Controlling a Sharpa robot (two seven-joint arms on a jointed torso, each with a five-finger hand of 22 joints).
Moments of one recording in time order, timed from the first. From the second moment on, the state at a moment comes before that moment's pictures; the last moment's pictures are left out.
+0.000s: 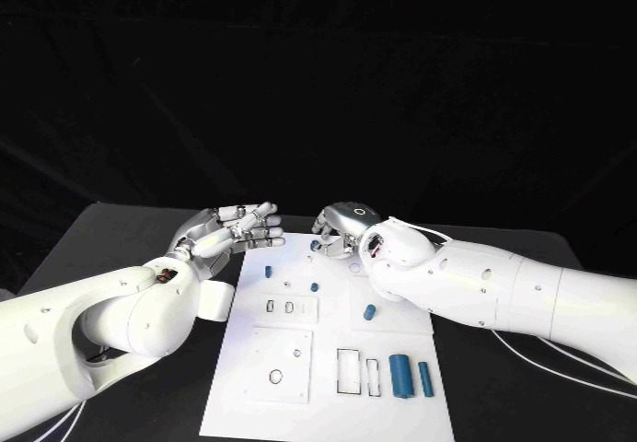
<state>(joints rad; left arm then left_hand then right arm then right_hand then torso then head) 1.26 -0.97 0.00 1.80 0.06 -0.45 0.37 1.41 -0.08 0.18 0.27 0.23 0.90 0.22 0.12 0.07 0.99 0.18 0.11 0.07 1.03 0.14 0.14 0.11 0.17 0.79 0.27 0.41 0.18 1.32 -0.47 -0.11 1.20 -1.59 -0.43 -0.22 1.25 -0.14 0.36 0.03 0.22 1.00 0.16 0.06 0.08 1.17 0.09 0.07 0.10 1.47 0.01 1.42 1.26 0.10 1.31 0.11 1.28 1.10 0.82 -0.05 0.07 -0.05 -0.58</state>
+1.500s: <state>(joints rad) 1.26 -0.98 0.00 1.78 0.06 -0.43 0.37 1.41 -0.08 0.18 0.27 0.23 0.90 0.22 0.12 0.07 0.99 0.18 0.11 0.07 1.03 0.14 0.14 0.11 0.17 0.79 0.27 0.41 0.18 1.34 -0.80 -0.10 1.43 -1.38 -0.31 -0.26 1.35 -0.14 -0.06 0.21 0.41 0.95 0.15 0.19 0.14 1.45 0.06 1.43 1.31 1.47 -0.01 1.54 1.31 0.08 1.38 0.10 1.34 1.26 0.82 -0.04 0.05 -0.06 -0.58</state>
